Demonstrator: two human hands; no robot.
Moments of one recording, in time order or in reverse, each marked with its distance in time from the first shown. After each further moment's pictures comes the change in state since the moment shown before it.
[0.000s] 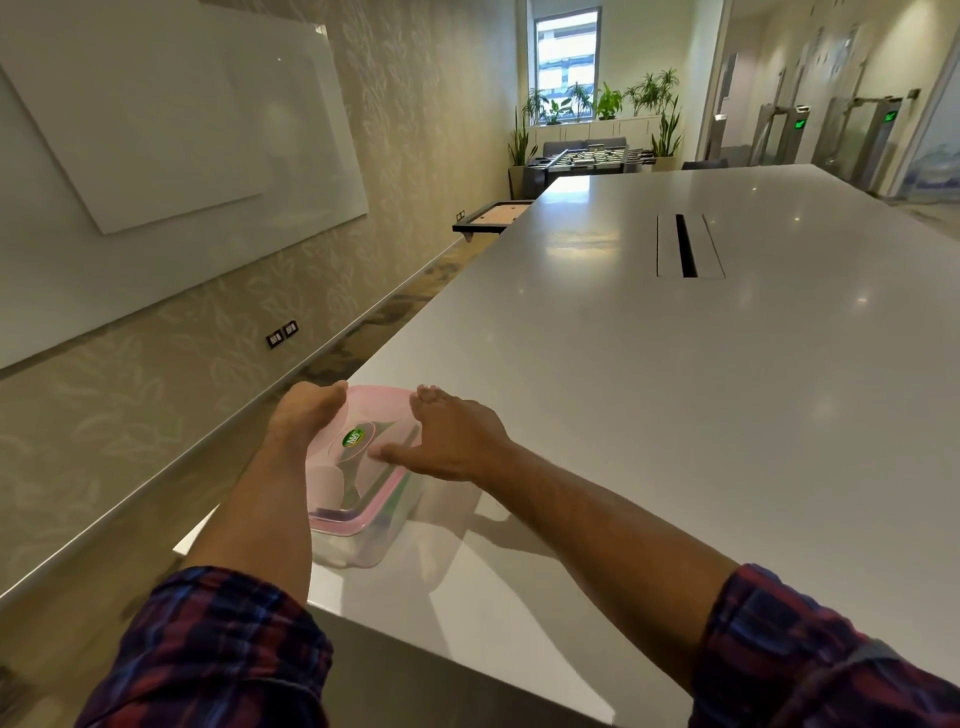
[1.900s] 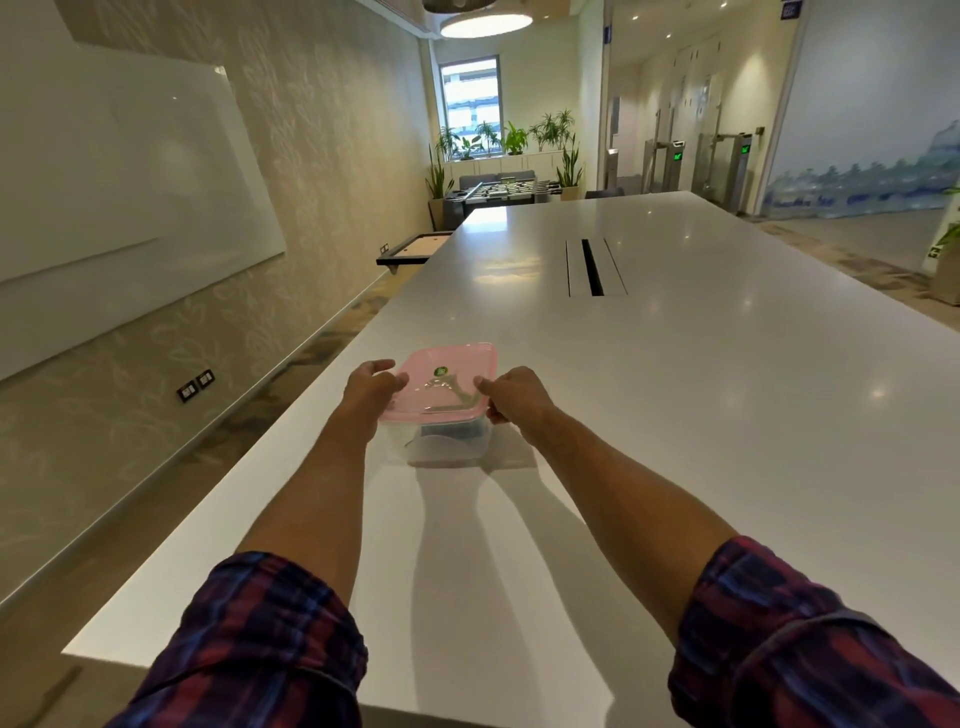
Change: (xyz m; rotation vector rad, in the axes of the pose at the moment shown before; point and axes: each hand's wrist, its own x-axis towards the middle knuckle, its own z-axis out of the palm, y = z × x) left_hand -0.030 0.121 0.111 -0.515 -0.300 0.233; right_hand -0.009 0.143 -0.072 0.801 0.318 0.705
